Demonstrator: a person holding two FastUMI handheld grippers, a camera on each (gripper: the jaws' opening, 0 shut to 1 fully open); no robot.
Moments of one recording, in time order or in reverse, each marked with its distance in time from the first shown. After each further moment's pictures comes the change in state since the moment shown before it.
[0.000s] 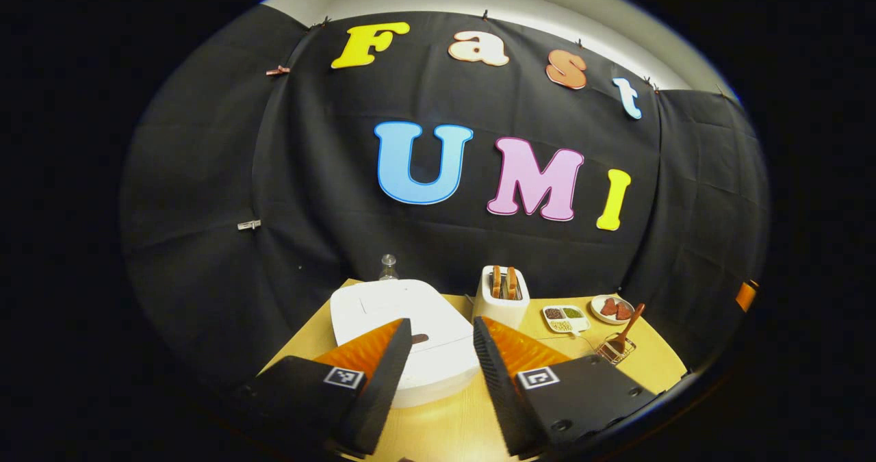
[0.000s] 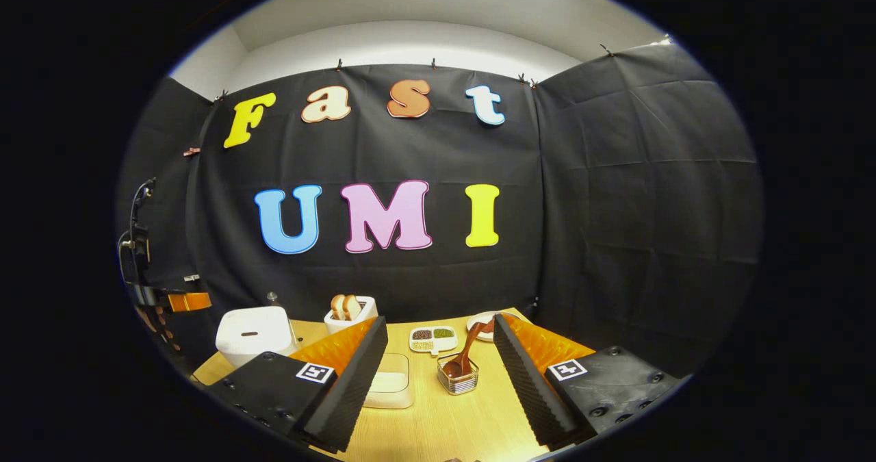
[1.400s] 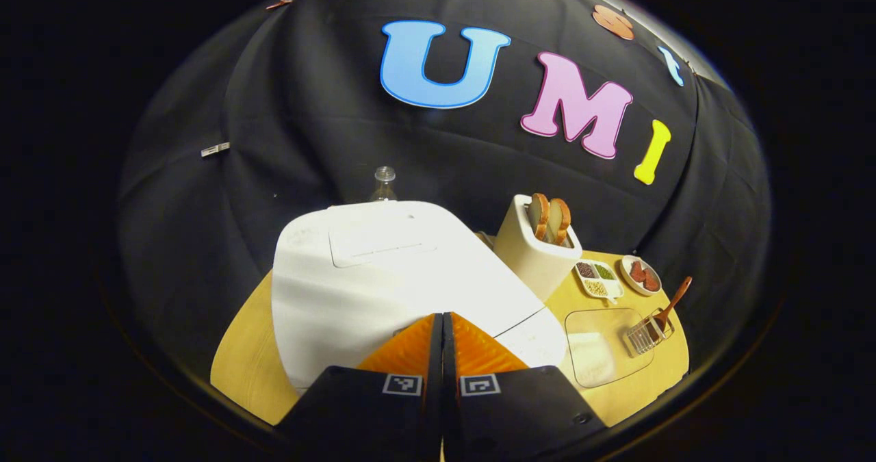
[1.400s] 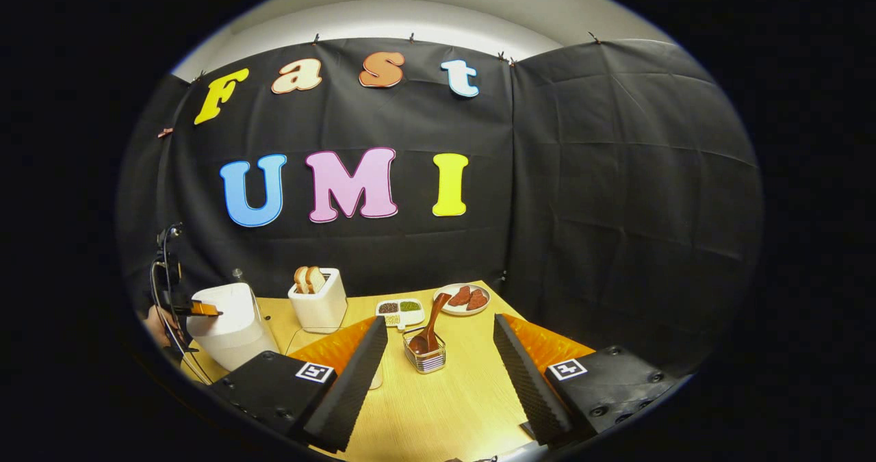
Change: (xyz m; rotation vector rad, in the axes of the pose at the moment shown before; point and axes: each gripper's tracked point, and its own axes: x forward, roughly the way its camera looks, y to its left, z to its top) left arm 0.139 0.033 -0.114 -0.073 0.307 -0.019; right arm 0.006 -0.036 -0.035 -0.008 0.118 -0.121
